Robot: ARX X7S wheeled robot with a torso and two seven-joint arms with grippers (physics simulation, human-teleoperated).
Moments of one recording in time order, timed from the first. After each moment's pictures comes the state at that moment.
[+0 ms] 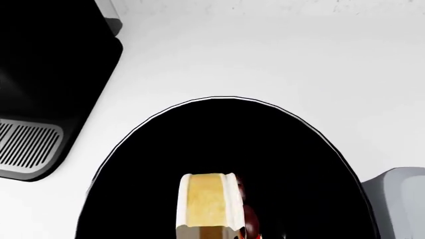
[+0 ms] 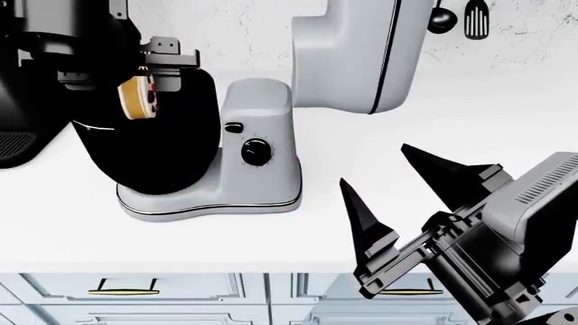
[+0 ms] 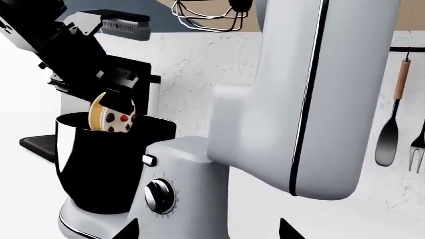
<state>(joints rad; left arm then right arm) -1.88 -0.45 1.06 -0.70 -2.10 -1.17 -1.25 0.93 1.23 -1.20 -0.77 1.04 -0.14 0.55</state>
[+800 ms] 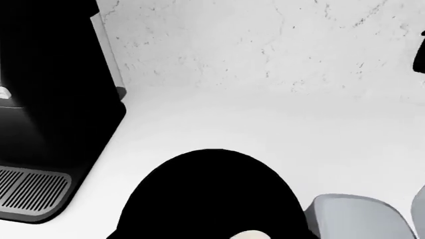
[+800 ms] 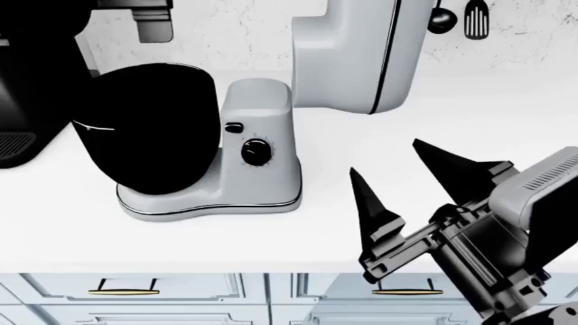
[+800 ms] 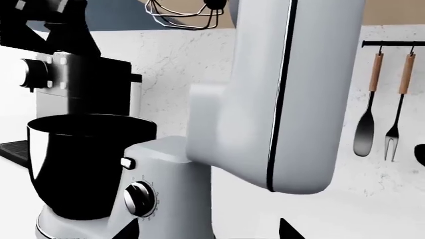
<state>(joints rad) -1.93 -0.62 0.95 -0.31 -2.27 -1.05 -1.42 0.94 1.23 -1.18 -0.77 1.08 -0.12 0.60</state>
